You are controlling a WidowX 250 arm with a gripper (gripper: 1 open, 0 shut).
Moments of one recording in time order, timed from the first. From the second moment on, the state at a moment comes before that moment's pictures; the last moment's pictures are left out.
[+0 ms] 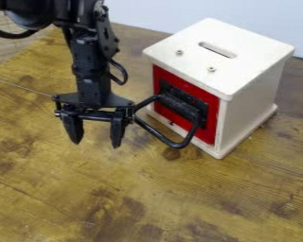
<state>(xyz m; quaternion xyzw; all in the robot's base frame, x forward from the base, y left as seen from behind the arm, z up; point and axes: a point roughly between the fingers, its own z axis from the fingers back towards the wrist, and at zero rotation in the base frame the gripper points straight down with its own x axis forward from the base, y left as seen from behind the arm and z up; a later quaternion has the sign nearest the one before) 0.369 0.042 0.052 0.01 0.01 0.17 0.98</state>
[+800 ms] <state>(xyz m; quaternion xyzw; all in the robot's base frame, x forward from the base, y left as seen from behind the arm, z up) 0.369 0.041 0.054 0.01 0.00 0.17 0.98</state>
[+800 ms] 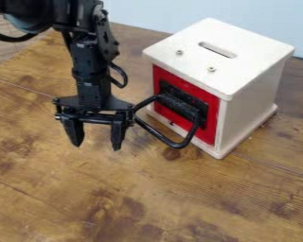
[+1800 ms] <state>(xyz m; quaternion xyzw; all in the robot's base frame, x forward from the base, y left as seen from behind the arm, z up) 0.364 0.037 0.073 -0.01 0.00 0.18 0.98</state>
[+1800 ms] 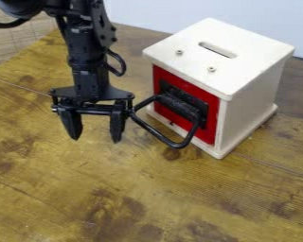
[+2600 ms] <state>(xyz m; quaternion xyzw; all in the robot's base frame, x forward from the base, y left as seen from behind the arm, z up) 0.363 0.033 0.102 -0.02 -0.03 0.19 0.98</state>
